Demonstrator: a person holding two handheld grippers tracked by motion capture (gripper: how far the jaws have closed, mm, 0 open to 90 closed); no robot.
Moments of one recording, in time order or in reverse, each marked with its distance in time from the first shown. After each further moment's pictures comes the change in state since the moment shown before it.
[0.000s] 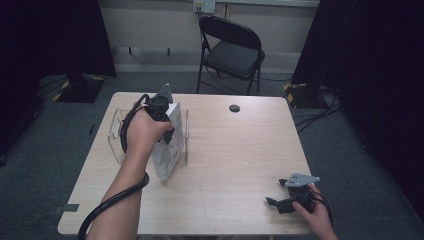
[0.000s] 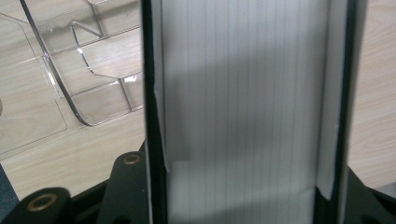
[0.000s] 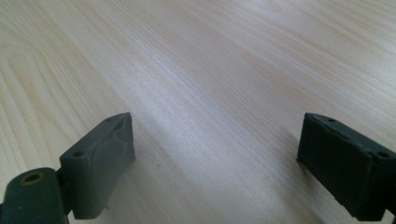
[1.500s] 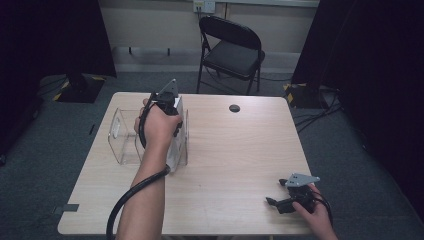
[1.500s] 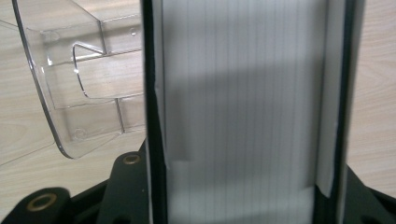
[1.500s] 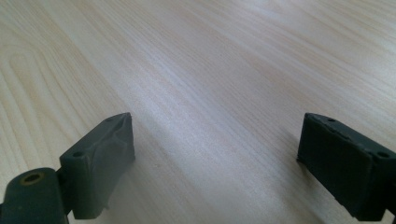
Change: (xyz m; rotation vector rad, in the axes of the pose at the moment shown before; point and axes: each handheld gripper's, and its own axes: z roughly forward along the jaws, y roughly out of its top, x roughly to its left) left arm -0.008 0.029 0.018 -0.033 0.037 -0.135; right arm 0.000 0.000 0.000 0.001 0.003 -0.003
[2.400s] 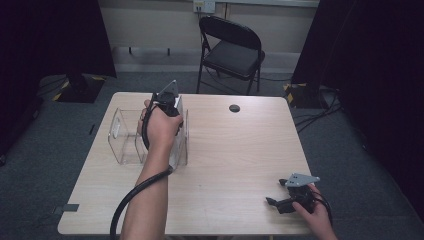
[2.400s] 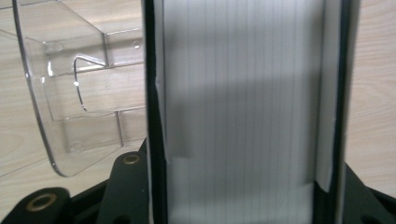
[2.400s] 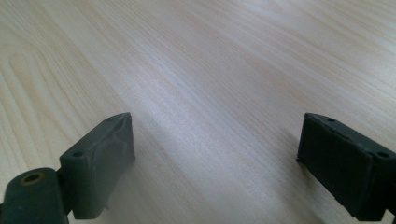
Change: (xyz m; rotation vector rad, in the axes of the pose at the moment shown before) left arm -0.002 0.004 0.010 -0.050 0.012 -0.012; right arm 0.000 0.000 0.000 0.000 0.000 0.000
